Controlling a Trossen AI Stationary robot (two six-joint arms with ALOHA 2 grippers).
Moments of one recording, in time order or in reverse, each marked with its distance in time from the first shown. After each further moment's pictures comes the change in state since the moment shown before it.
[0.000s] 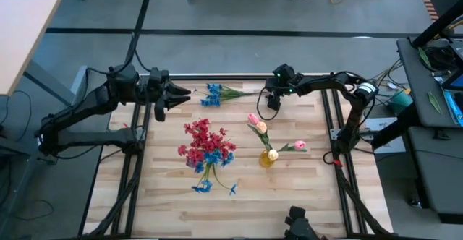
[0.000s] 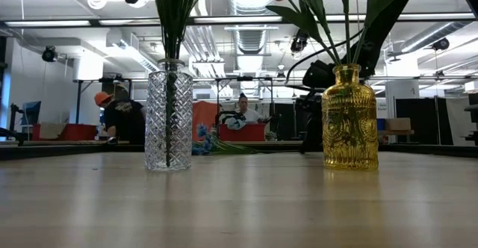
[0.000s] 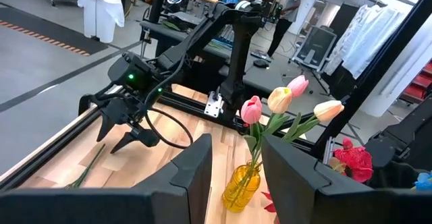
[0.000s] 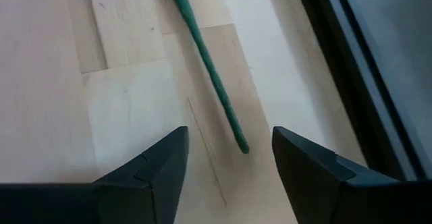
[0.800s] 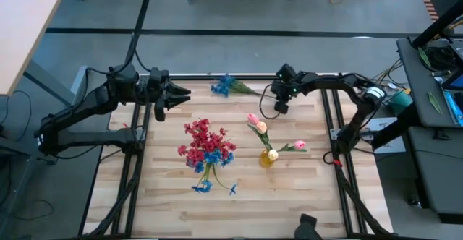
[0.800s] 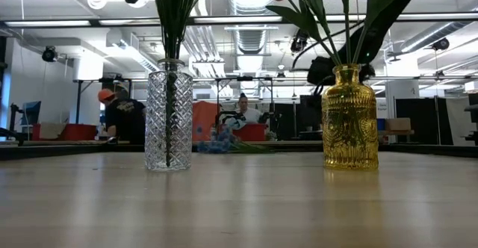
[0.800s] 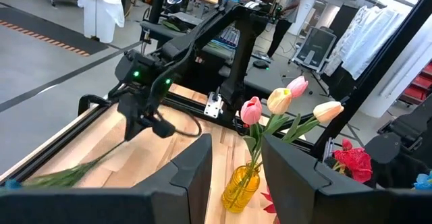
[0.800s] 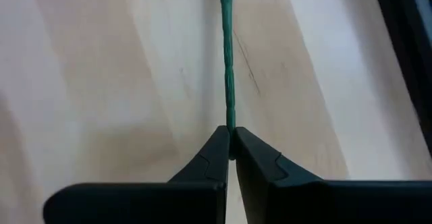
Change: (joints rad) left arm 0.000 0.000 0.000 0.002 0.000 -0.004; right arm 0.000 -0.105 0.032 -0.365 0.036 0.062
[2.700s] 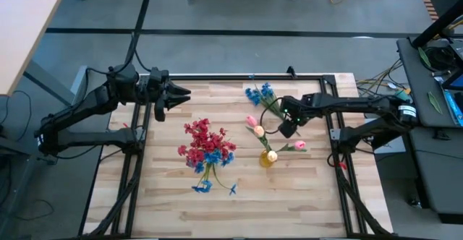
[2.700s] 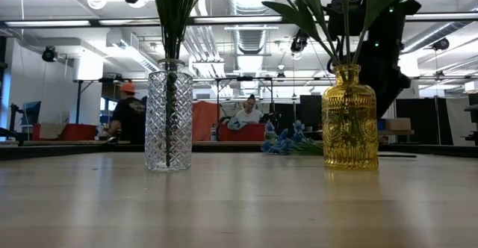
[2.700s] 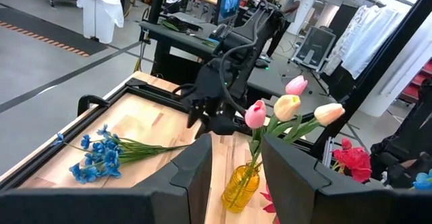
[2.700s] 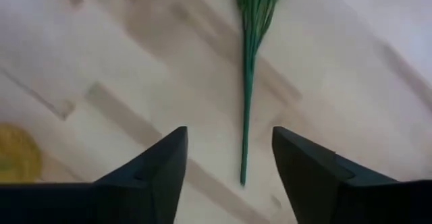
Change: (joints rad) left arm -0.003 0.000 0.000 0.000 0.000 0.004; right arm 0.484 -0.399 -0.066 -0.561 0.201 0.996
